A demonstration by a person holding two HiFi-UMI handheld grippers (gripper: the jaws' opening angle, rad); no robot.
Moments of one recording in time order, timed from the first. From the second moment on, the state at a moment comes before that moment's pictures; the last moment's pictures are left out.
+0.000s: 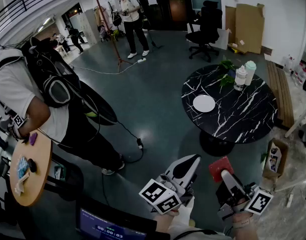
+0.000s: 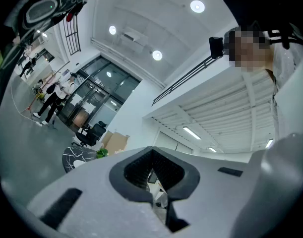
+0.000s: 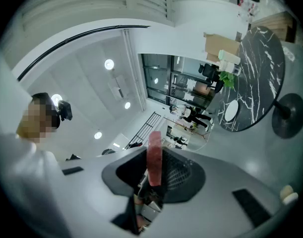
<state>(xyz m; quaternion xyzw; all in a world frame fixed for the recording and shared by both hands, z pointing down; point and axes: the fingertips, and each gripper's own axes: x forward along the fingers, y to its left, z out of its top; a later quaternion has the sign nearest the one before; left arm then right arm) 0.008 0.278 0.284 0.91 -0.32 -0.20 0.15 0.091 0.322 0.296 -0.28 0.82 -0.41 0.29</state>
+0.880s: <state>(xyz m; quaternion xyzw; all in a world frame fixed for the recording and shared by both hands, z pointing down) -0.011 0.008 0.307 0.92 -0.29 -0.19 0.19 0.062 0.062 0.314 -0.33 0.80 -0.43 0.26</state>
